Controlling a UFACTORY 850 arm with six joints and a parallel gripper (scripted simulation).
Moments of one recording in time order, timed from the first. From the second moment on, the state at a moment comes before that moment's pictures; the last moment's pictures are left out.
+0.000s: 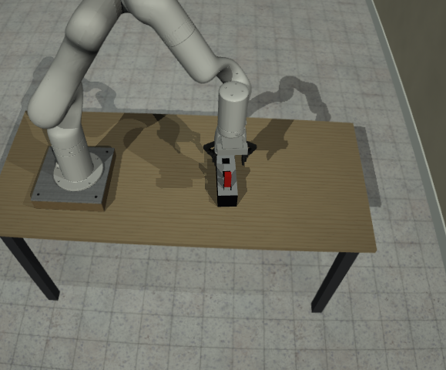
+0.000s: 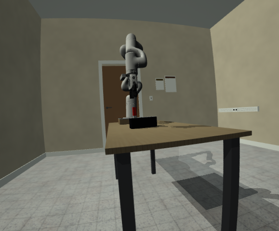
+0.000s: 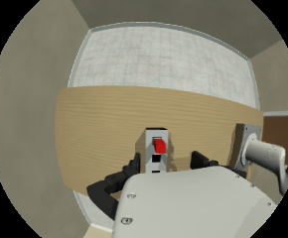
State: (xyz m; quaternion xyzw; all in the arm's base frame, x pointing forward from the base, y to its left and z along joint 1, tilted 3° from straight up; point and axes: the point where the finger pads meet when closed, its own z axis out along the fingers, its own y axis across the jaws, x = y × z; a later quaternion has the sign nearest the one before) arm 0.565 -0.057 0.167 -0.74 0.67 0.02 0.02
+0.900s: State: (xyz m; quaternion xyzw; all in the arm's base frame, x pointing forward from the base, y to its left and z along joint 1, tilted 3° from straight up) arm 0.562 -0.052 0.078 -0.74 0.67 0.02 0.01
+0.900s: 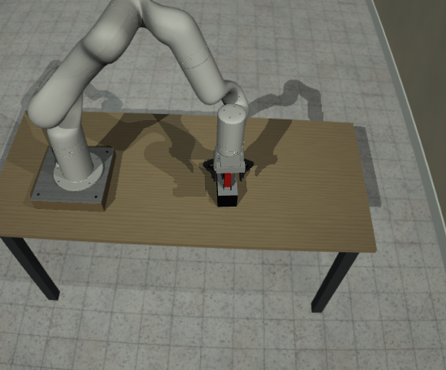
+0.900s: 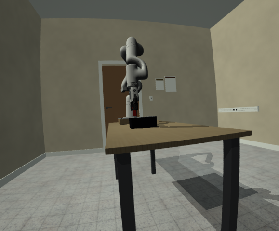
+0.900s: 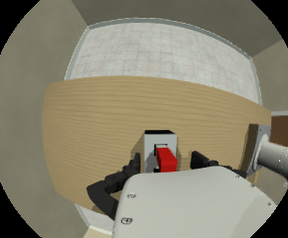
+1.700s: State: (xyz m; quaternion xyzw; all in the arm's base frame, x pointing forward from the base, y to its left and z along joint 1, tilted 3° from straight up) arm 0.564 -0.052 0.074 -0.74 0.67 0.02 0.02
